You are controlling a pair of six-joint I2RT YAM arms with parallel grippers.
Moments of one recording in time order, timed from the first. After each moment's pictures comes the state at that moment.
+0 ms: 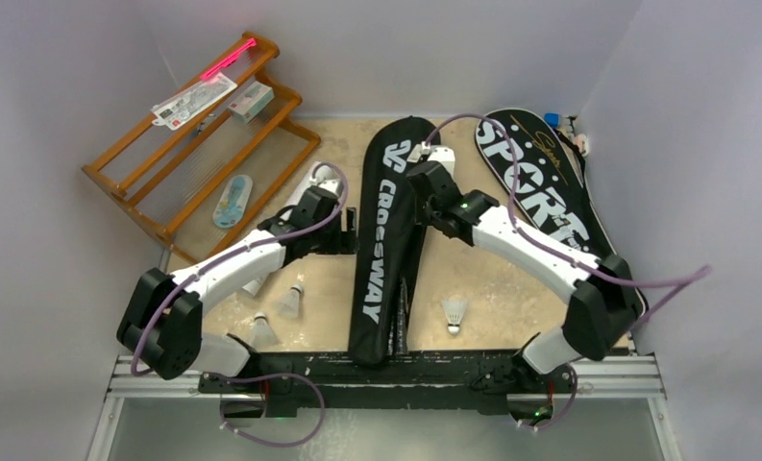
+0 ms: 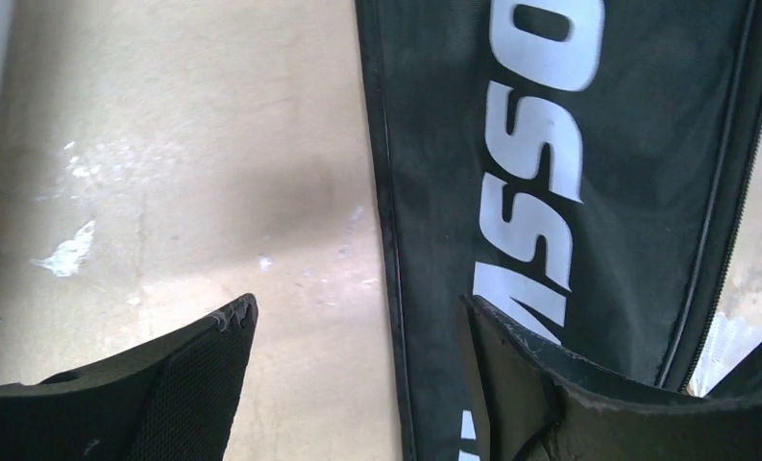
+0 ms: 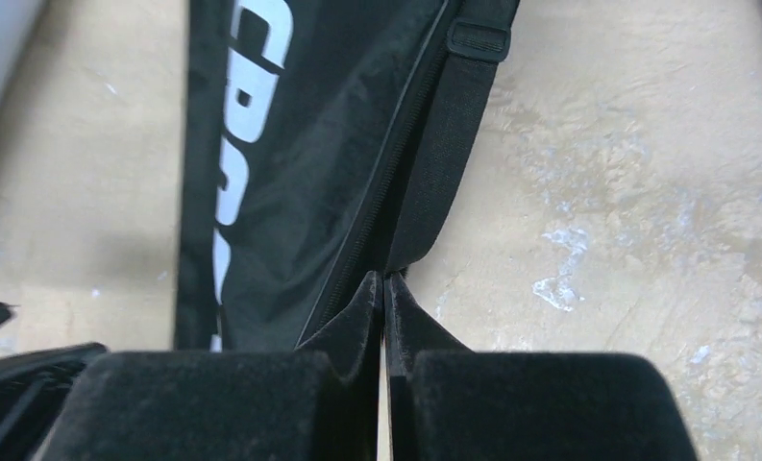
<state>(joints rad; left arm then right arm) -0.54 1.39 0.87 -0.35 -0.04 -0.51 0.71 1.55 1.24 -0.54 0.43 0.51</state>
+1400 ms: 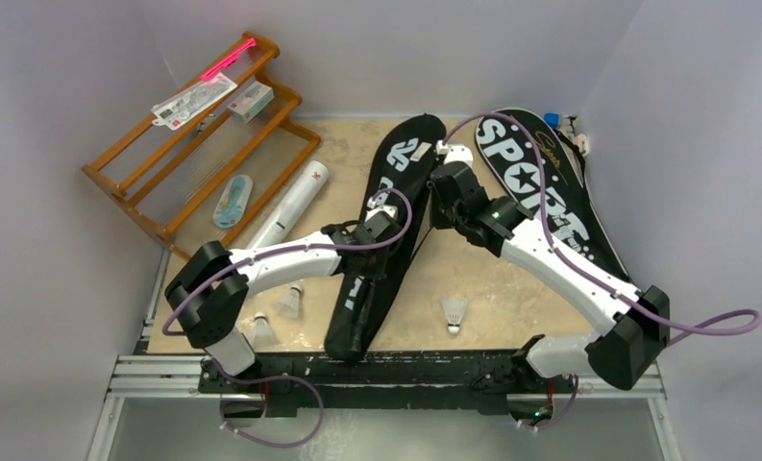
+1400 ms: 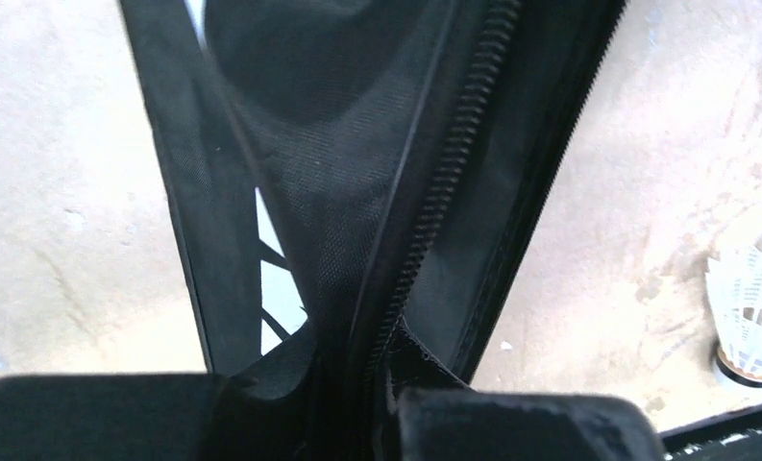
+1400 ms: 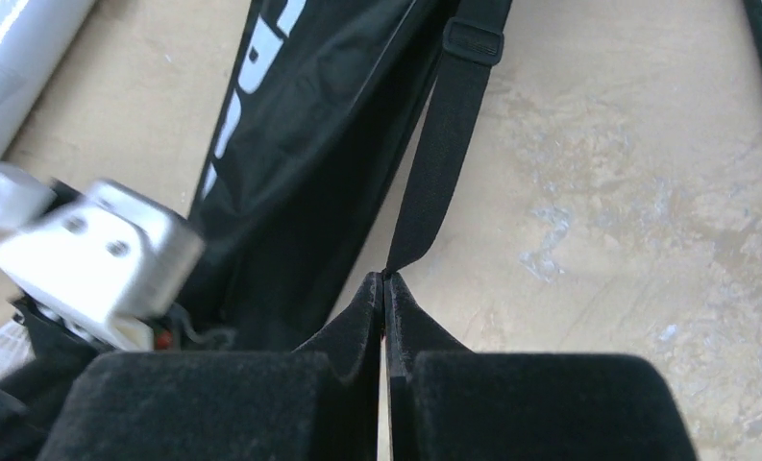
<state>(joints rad) -0.93 1.65 1.09 -0.52 -0.25 -0.61 0.71 1.34 1.23 -0.63 0.34 0.46</state>
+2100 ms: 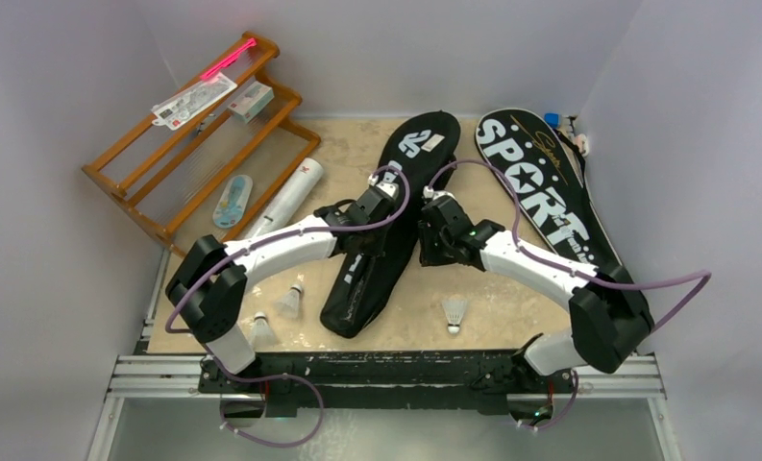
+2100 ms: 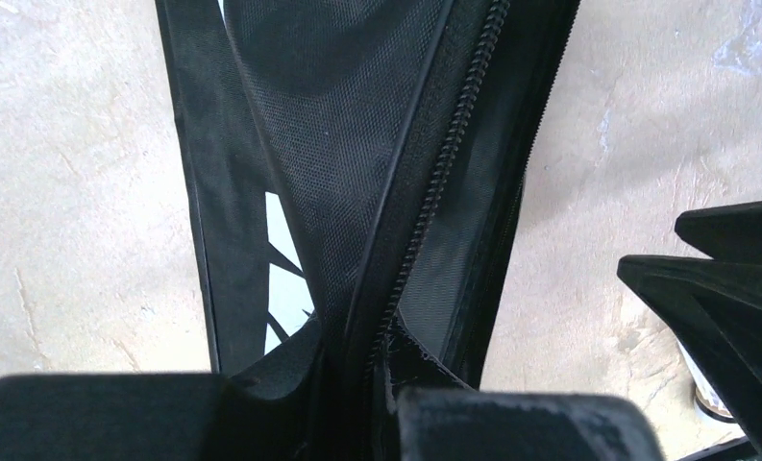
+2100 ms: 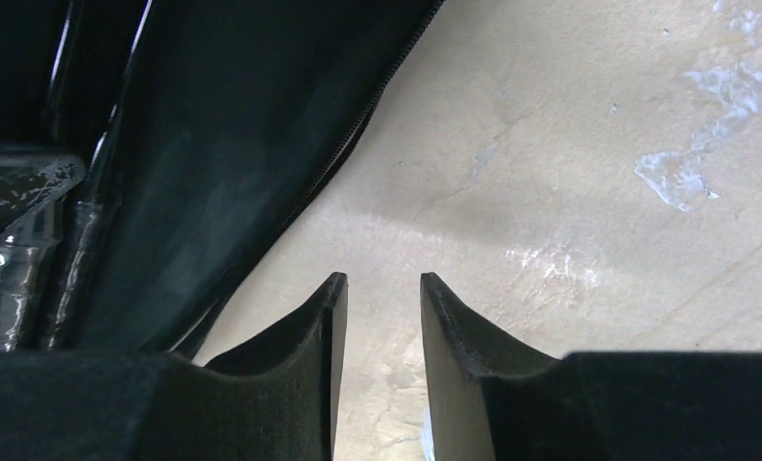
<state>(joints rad) -0.82 1.66 1.18 -0.48 -0.21 -0.47 0.68 1.44 0.91 -0.49 0.11 0.49</state>
